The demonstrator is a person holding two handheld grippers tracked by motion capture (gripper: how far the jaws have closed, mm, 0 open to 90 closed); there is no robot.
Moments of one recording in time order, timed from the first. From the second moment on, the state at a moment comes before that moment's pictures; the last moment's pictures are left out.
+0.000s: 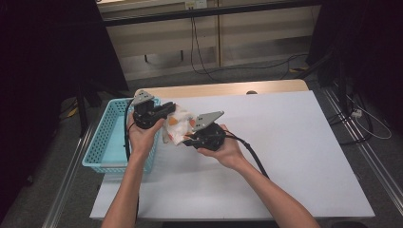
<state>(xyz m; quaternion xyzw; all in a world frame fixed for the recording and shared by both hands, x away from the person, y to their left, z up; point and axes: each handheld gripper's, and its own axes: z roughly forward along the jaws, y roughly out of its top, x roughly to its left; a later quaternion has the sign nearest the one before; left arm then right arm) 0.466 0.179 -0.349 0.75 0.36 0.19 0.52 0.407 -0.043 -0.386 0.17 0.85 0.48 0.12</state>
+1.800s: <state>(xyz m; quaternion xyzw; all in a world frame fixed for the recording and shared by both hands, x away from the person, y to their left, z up) 0.462 0.248 -0.322 0.72 0.38 0.22 0.54 0.415 0.021 -0.359 0.14 0.84 0.51 0.11</state>
